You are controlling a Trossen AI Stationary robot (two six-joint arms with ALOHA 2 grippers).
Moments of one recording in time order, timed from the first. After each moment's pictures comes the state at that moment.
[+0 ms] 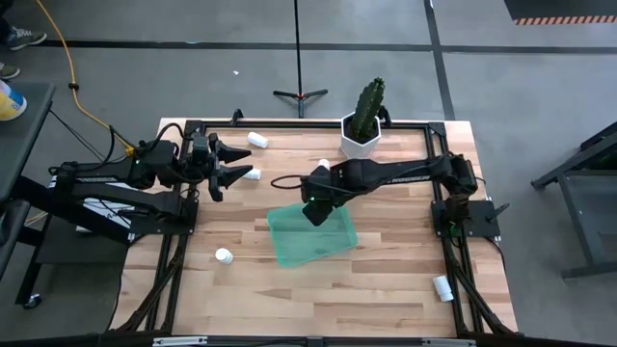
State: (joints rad) left arm 0.00 0.66 0.78 -0.11 -0.23 -0.29; right arm 0.06 1.94 1.85 -1.22 0.18 0.84
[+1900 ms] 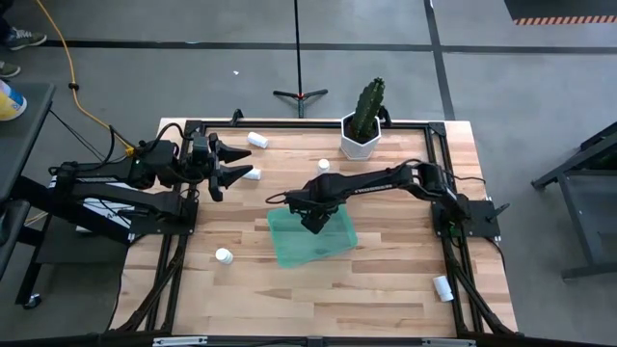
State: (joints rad) left arm 0.00 0.66 0.78 -0.11 -0.23 -0.29; right arm 0.03 2.18 1.85 -1.25 0.18 0.73
